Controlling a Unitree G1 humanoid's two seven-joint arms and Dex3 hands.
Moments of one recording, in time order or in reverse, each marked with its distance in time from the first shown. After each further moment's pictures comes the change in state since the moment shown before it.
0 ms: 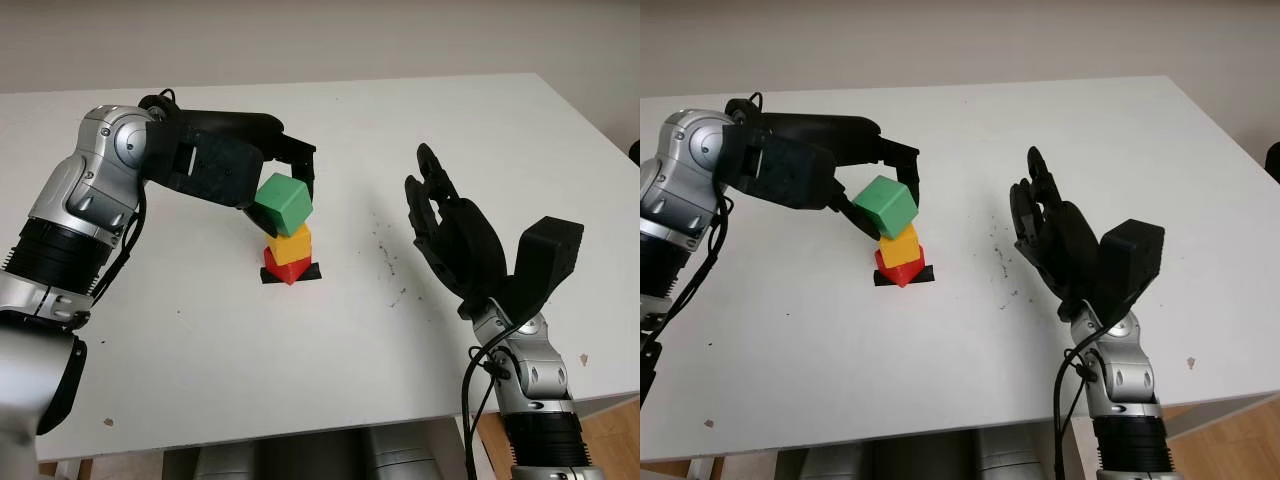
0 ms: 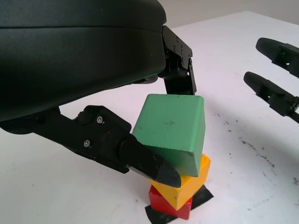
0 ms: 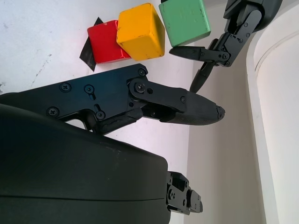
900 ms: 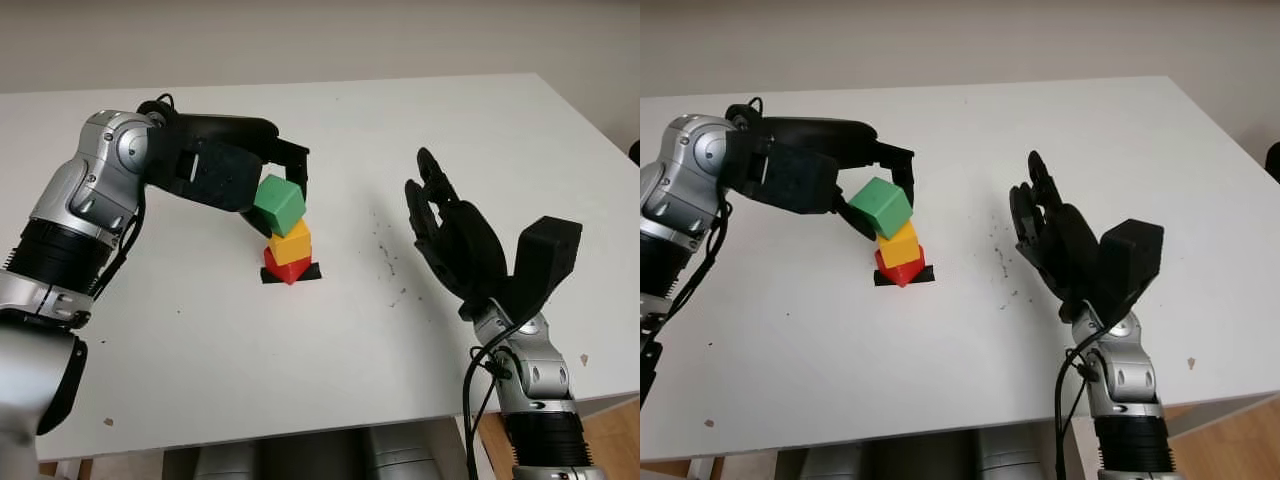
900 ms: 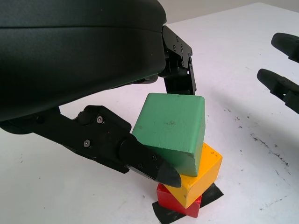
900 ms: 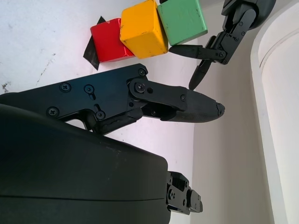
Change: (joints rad) left arm 0.000 -0.001 -0.008 0.039 0.014 0.003 0.002; right arm 0.001 -0.004 -0.006 -0.005 0.004 0.031 -0.006
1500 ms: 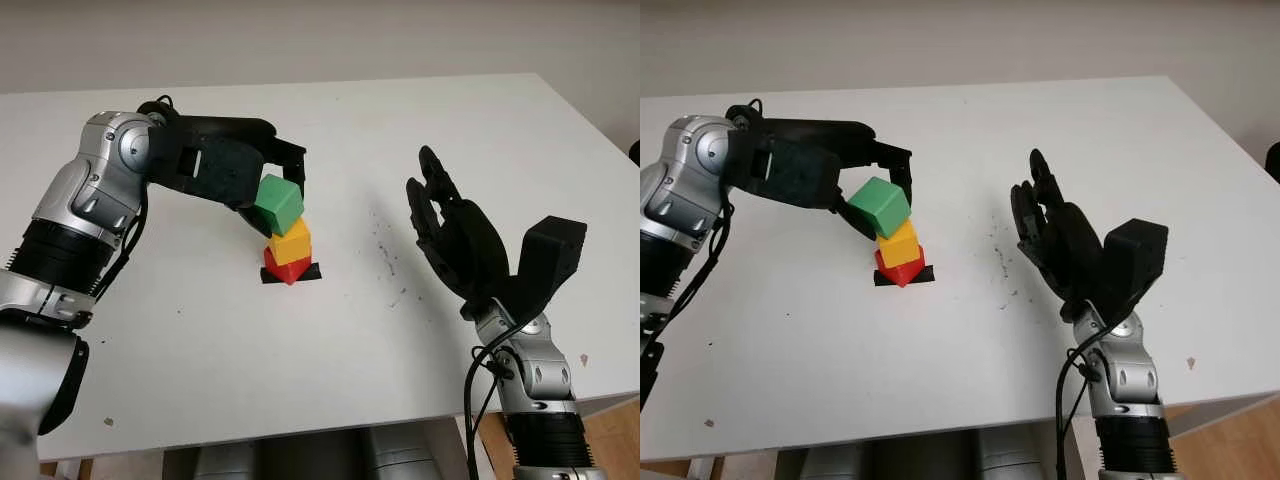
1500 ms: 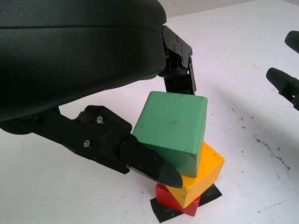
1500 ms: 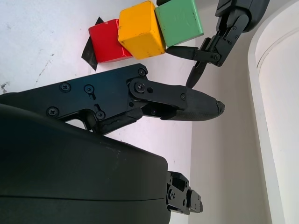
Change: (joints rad) left arm -0.008 -0.013 -0.002 0.019 -0.010 0.076 -0.023; right arm 0.002 0.000 -0.005 -0.003 0.006 0.000 0.005
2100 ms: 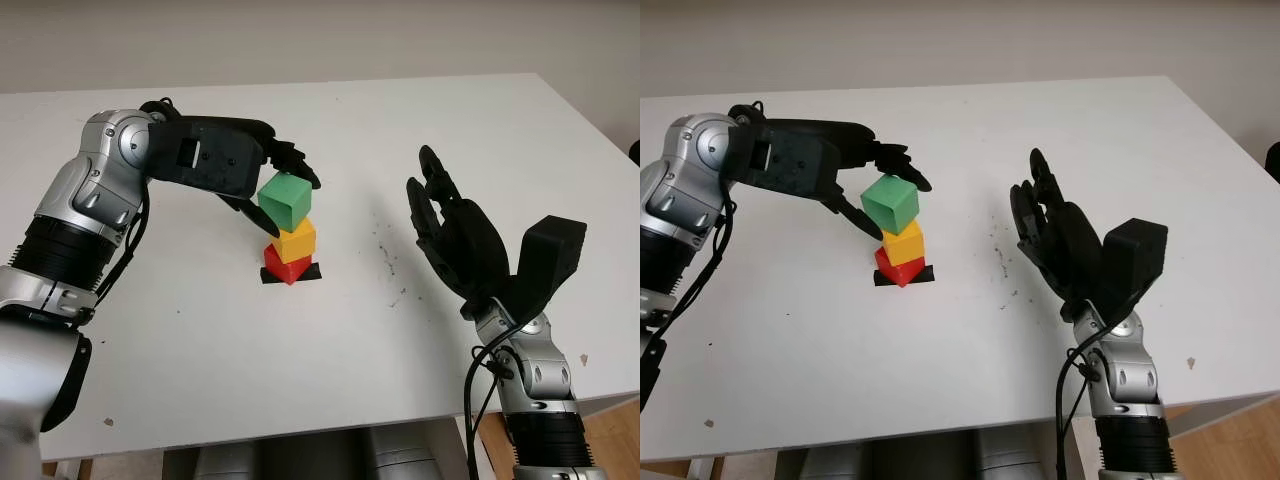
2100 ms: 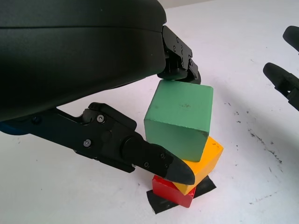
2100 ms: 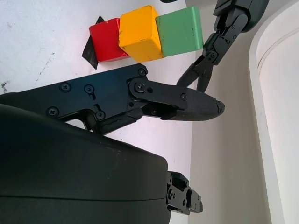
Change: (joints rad) left arm -0.006 0.000 -0.002 0.008 -0.030 0.006 -0.039; right arm -0.001 0.000 0.000 0.000 -0.008 -0.002 -0.001
